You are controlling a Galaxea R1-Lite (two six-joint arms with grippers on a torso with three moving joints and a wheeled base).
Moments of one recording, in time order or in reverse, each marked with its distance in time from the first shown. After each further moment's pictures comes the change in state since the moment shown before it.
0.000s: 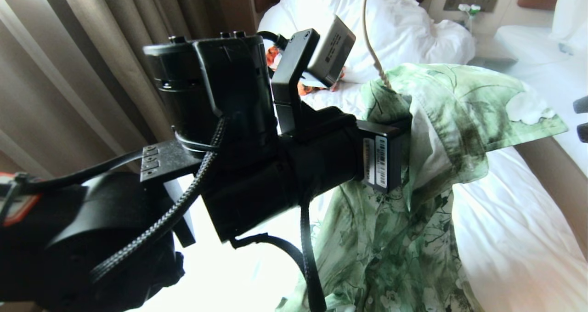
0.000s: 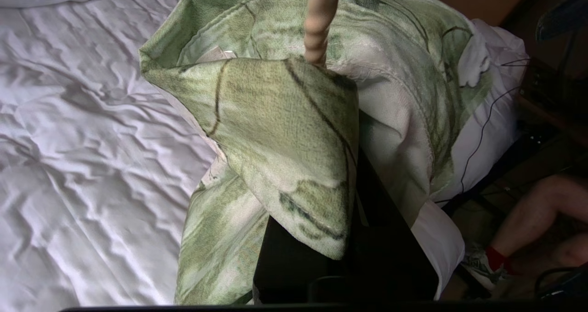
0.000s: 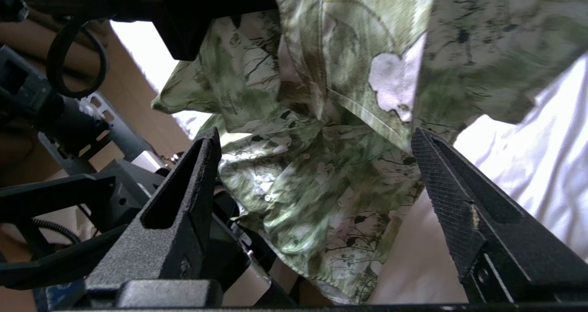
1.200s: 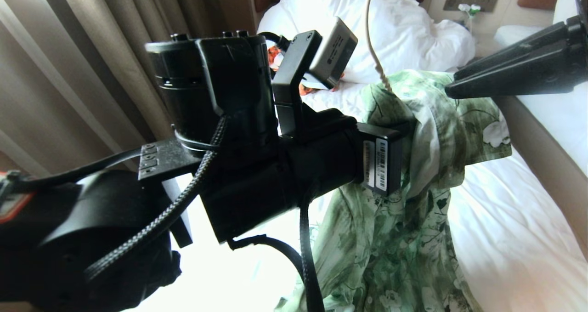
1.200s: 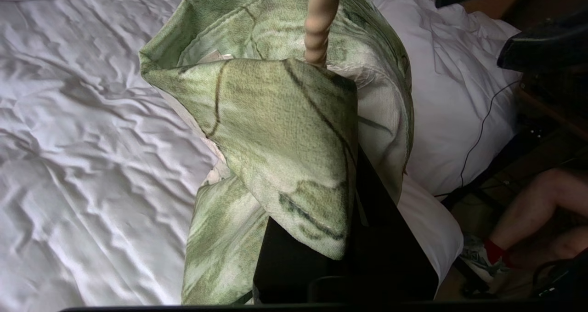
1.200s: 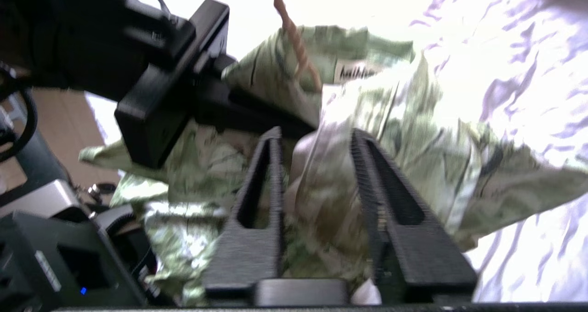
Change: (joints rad) left arm -0.001 -0.006 -0.007 0.033 0.002 0.000; right arm 0.122 0.162 0.003 -0.271 -0.117 -0.250
